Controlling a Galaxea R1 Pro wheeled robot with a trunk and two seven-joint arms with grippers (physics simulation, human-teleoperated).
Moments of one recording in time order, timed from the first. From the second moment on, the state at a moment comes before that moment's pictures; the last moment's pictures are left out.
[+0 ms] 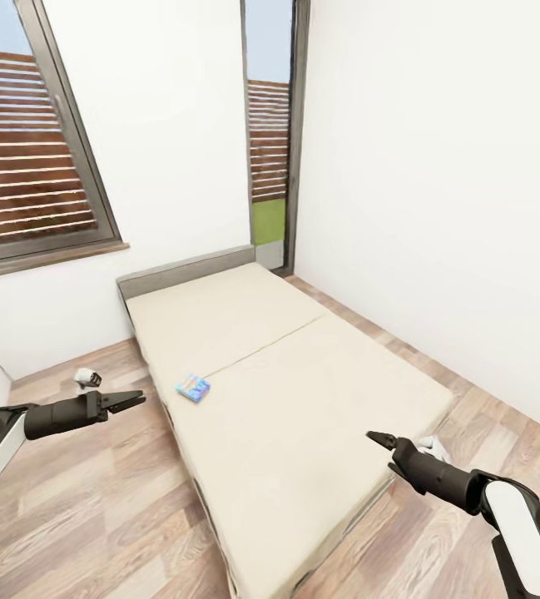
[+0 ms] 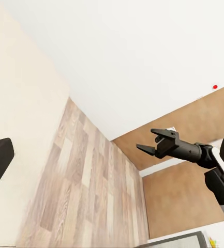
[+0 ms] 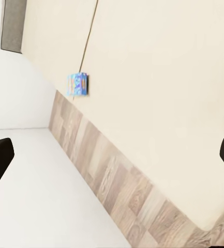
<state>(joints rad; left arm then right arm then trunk) -0.74 0.51 -0.05 -0.73 0.47 0.73 -1.42 -0.26 -0.10 -0.29 -1.46 -1.05 1.00 -0.09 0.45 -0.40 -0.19</state>
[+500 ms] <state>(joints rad) -0.74 0.51 -0.05 -0.73 0.47 0.73 -1.42 -0.26 -0.10 -0.29 -1.46 -1.05 1.00 -0.09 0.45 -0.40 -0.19</state>
